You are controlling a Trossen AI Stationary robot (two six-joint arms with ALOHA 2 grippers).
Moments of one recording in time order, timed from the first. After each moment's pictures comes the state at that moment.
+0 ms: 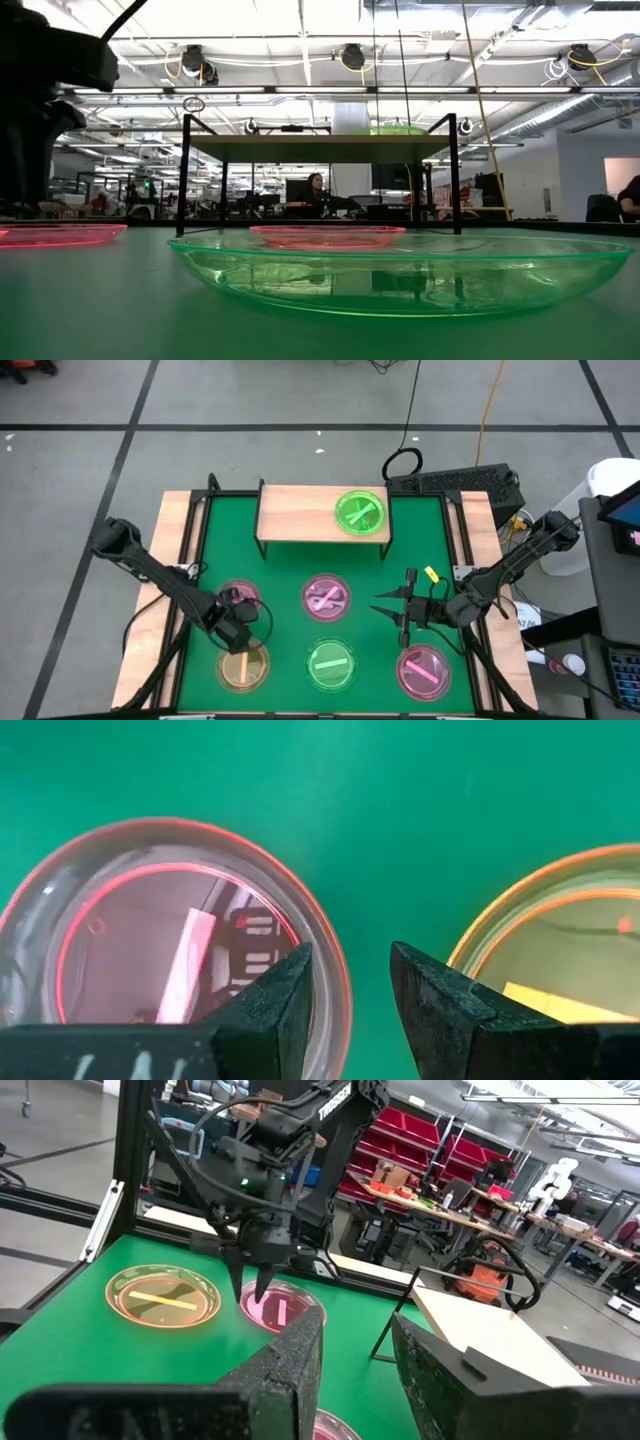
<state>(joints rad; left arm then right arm) -0.62 1.39 0.76 -0.75 -0.20 -0.87 0.64 1.08 0.62 0.37 0.78 -0.22</state>
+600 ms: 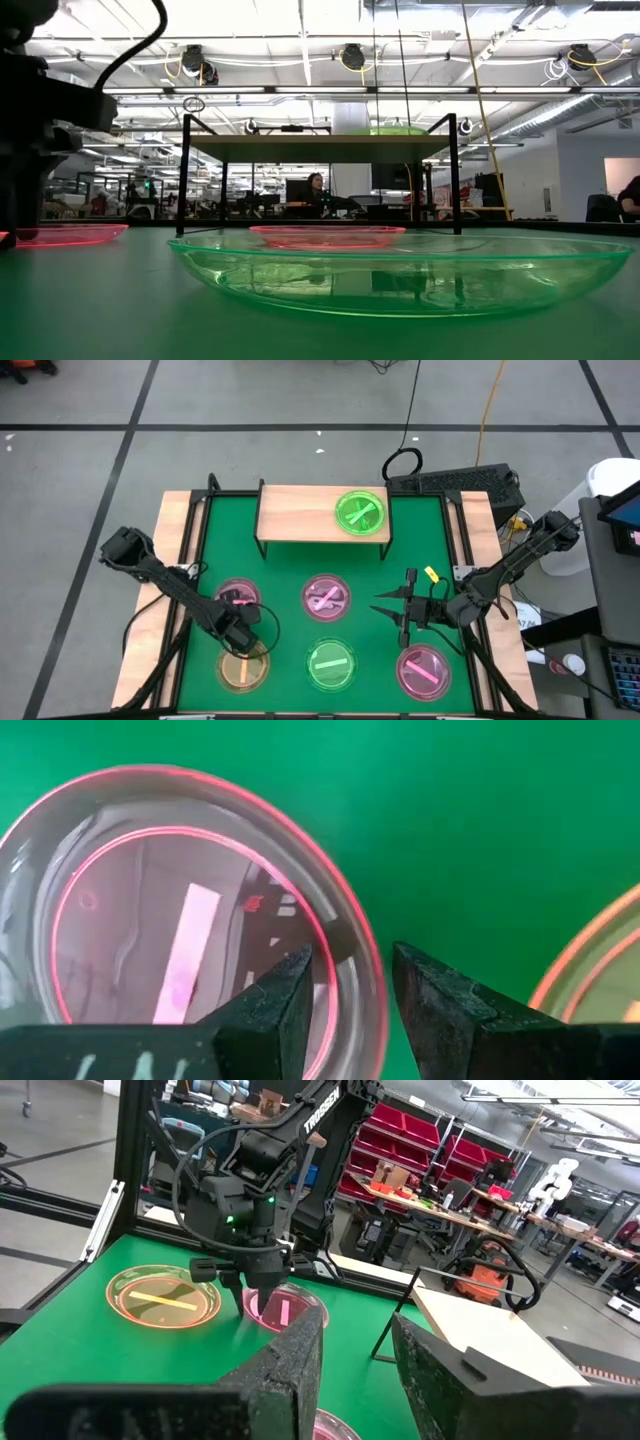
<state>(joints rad) -0.60 1.55 0.77 -0.79 -0.21 -0.89 0.64 1.08 0.62 0.37 0.78 -0.22</state>
